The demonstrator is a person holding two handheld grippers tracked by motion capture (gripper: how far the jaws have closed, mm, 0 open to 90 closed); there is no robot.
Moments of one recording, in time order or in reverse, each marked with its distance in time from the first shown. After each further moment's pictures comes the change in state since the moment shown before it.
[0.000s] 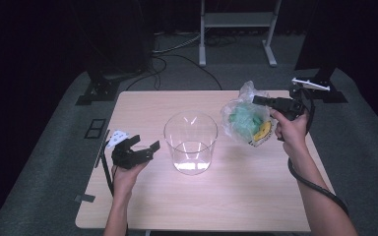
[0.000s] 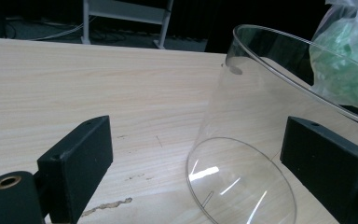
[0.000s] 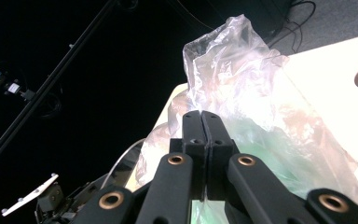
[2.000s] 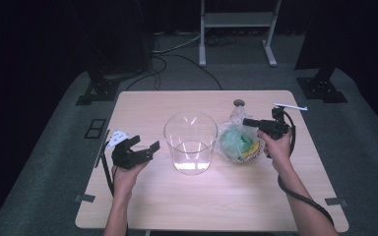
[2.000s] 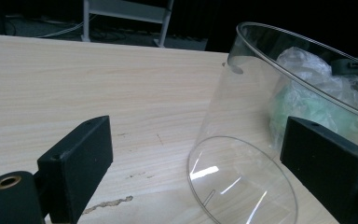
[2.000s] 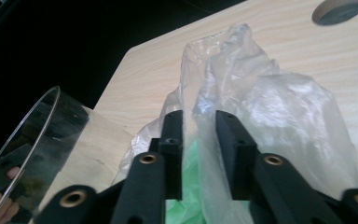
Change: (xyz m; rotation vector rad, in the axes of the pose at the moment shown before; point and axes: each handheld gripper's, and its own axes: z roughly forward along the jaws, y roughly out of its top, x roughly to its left) left arm 0.002 -0.002 0.000 0.002 0.001 -0.008; right arm -0.054 -0.053 0.041 0.075 -0.133 -0.061
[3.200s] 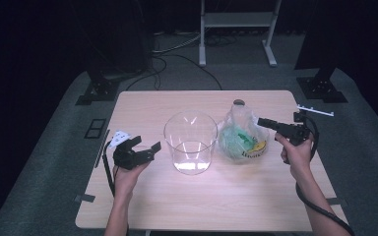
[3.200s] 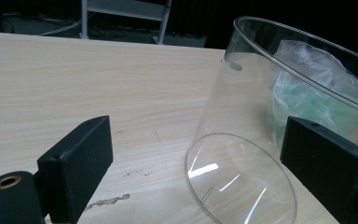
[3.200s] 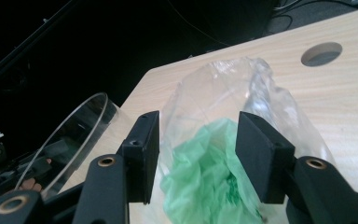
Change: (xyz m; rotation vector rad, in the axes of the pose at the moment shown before) left arm -0.003 -0.002 0.002 0.011 -0.004 0.005; right arm -0.002 -0.010 -0.061 -0.104 0.072 -0.057
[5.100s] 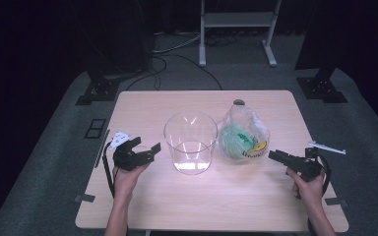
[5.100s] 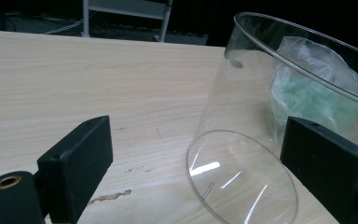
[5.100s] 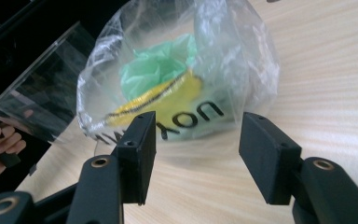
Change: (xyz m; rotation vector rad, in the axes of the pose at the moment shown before) left arm 0.000 -0.002 -0.002 0.007 0.007 0.007; right arm -0.035 -0.089 -0.044 0.006 -0.031 -0.010
